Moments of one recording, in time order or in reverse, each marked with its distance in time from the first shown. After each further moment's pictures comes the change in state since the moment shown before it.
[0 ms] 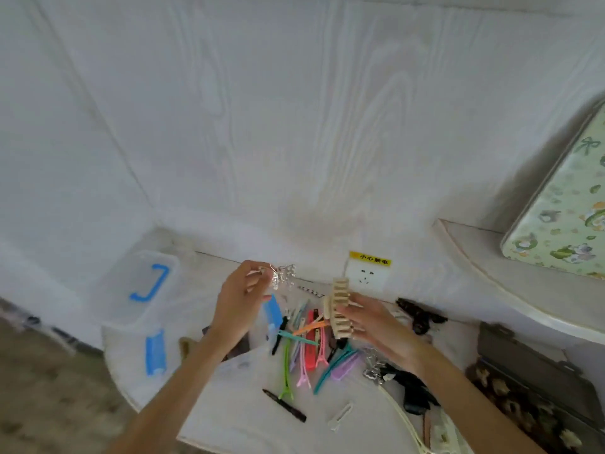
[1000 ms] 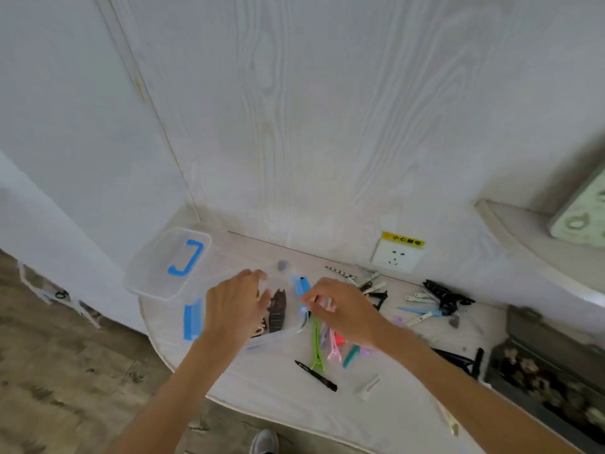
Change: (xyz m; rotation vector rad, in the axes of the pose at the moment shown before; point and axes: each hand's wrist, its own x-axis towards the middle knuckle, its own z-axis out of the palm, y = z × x) left_hand -0.033 -0.015 -0.062 1.171 -0.035 0.088; right_hand 0.023 0.007 0.090 -0.932 0.021 -0.453
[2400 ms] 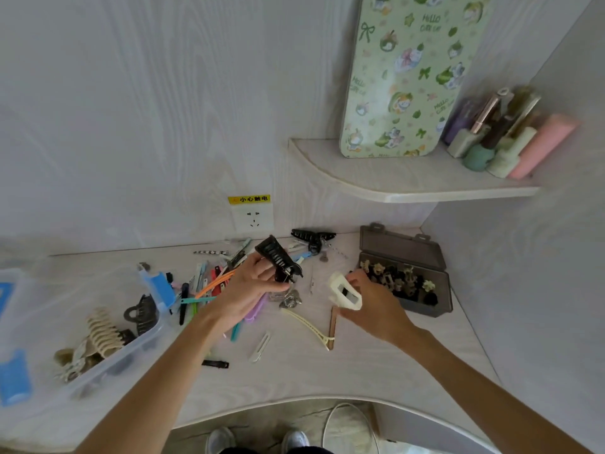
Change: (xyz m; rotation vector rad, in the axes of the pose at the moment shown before) left_hand -0.002 0.185 0.090 -1.466 -0.874 0.022; right_hand -0.204 0.131 -0.046 -0.065 0.360 0.702
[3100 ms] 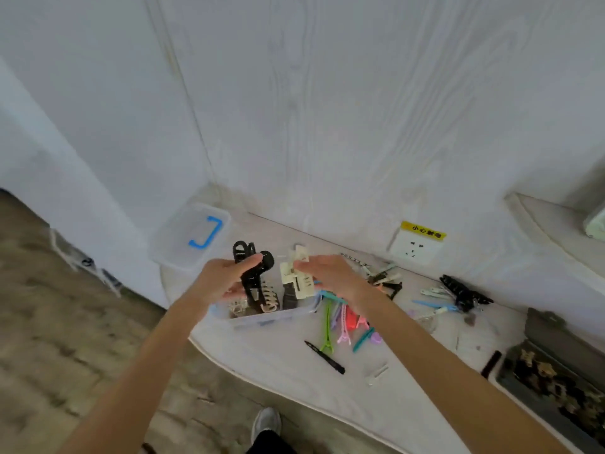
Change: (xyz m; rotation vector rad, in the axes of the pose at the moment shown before) left_hand -0.162 0.037 -0.195 0.075 0.843 -0.189; right_hand 0.056 -0.278 0.108 0.506 -0.632 -0.074
